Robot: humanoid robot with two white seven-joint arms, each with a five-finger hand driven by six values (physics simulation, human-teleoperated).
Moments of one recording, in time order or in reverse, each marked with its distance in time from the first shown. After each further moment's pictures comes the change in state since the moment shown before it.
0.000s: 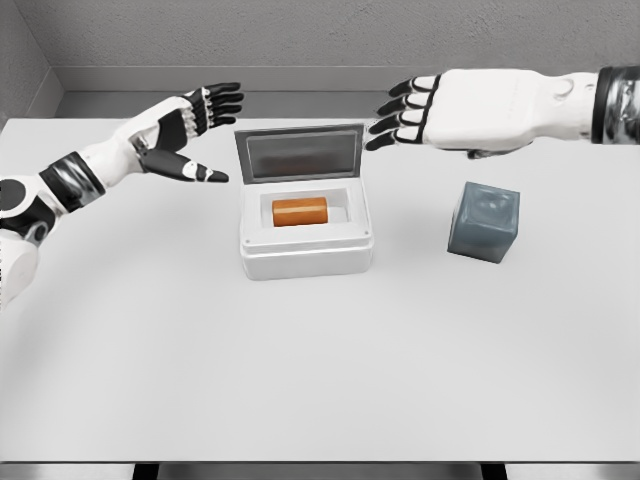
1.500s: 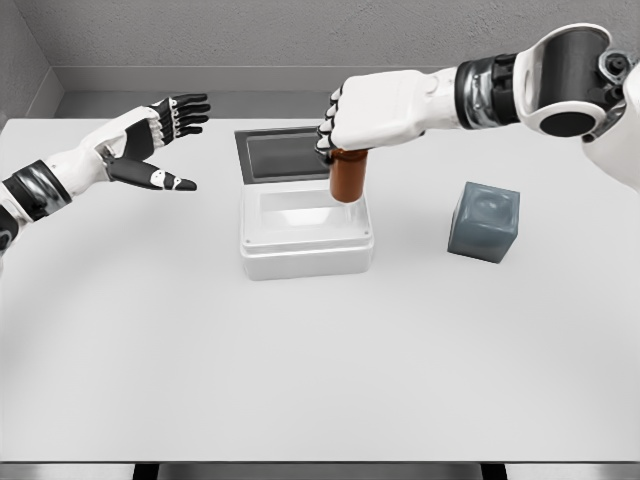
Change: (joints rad) left arm 0.031 0.093 0.002 -0.002 0.006 -0.001 0.000; right arm -0.235 0.316 0.252 0.224 0.215 0.001 0.000
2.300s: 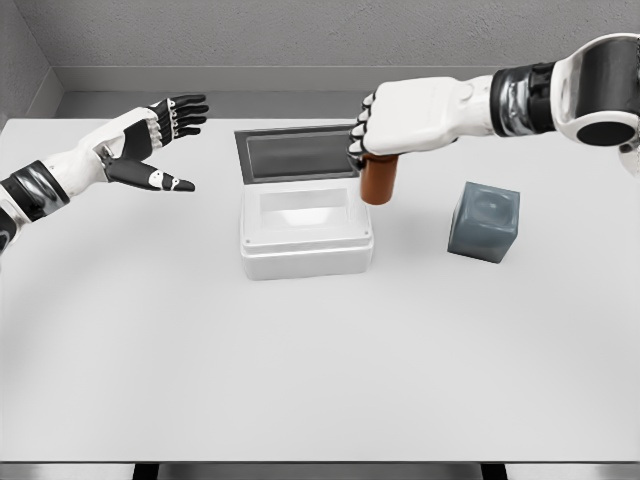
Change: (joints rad) left arm 0.000 0.006 -0.003 0.002 0.000 0.000 0.000; right arm 0.025 -0.089 -0.008 -0.048 -0.008 0.000 0.000
